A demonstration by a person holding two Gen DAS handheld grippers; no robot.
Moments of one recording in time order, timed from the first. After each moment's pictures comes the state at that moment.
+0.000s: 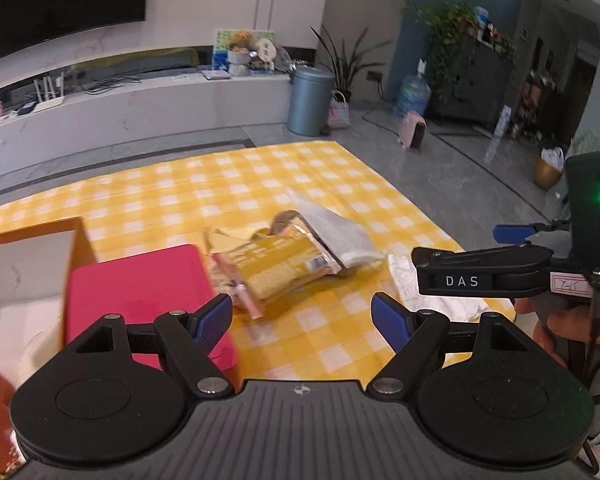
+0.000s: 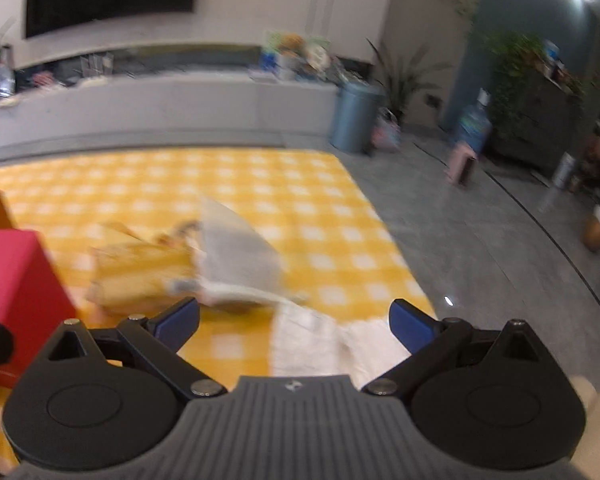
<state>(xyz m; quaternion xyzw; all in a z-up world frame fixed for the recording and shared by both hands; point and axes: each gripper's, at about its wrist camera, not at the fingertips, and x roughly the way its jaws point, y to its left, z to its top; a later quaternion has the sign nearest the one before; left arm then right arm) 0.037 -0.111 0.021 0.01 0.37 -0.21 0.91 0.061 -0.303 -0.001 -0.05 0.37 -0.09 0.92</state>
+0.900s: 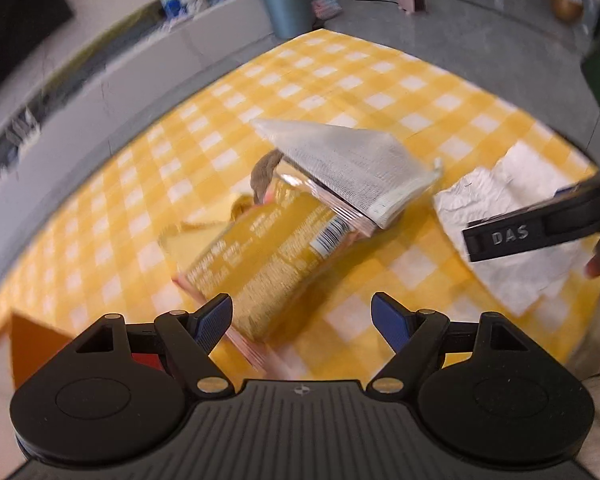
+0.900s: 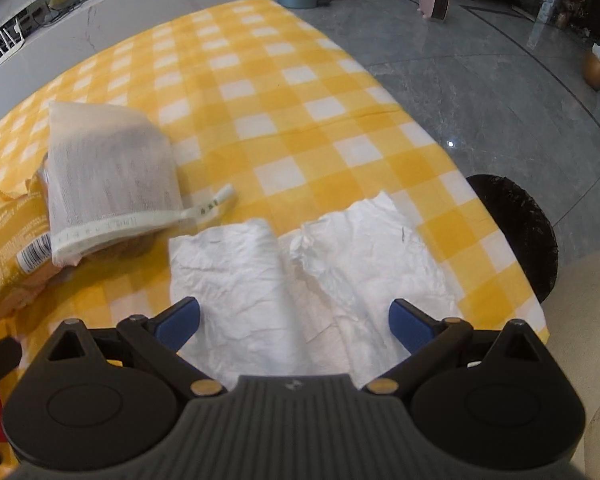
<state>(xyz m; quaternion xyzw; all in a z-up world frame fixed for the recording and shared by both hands) 0.122 -0.212 -0.056 0.25 0.44 -0.17 0.84 0.137 -0.380 -0.103 0.09 0.53 -0.14 0.83</state>
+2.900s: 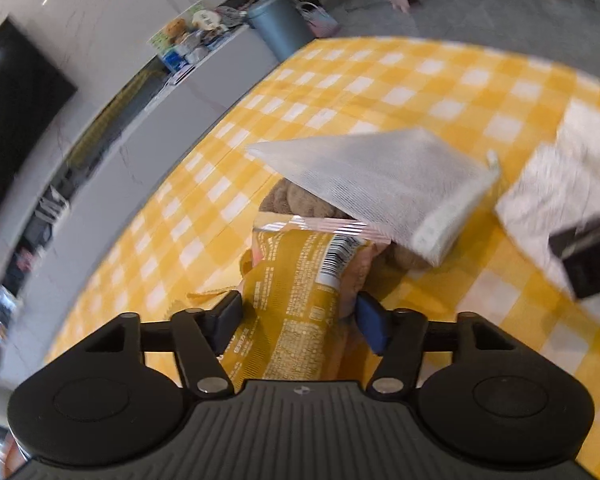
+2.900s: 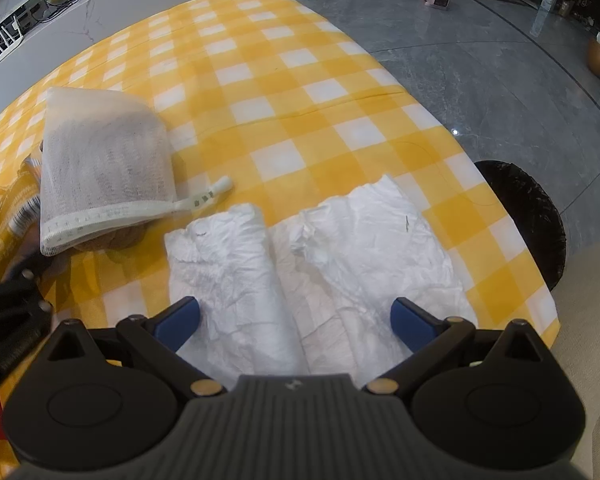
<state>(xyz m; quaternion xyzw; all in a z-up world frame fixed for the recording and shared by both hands) 0.150 -0.230 -0.096 0.33 0.37 -0.15 0.85 0.139 -0.386 -0.111 0.11 0.54 -0.13 0.82</state>
